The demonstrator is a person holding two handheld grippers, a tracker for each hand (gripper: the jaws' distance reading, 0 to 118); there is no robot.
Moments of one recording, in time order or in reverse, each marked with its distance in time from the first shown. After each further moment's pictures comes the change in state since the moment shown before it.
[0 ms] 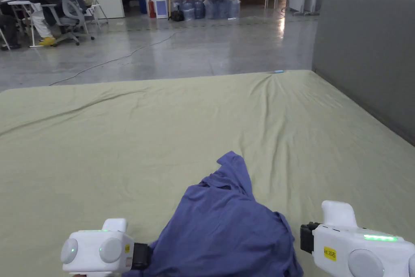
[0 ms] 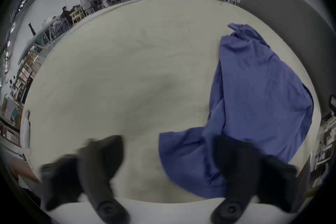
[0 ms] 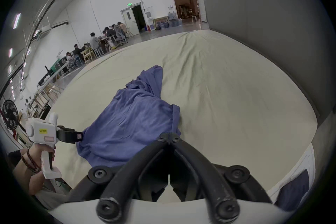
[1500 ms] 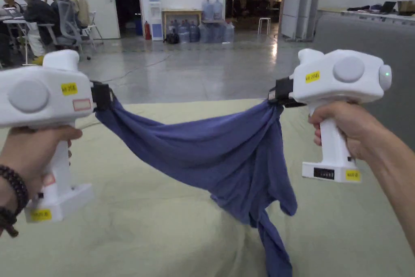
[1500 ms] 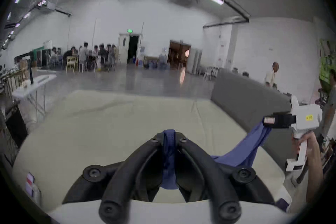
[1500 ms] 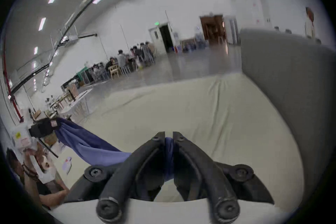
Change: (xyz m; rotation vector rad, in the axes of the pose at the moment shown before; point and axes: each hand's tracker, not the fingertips) left arm -0.033 0.267 0.242 0.737 -0.215 0.054; right arm -0.036 0.355 0.010 0.220 0.231 0.101
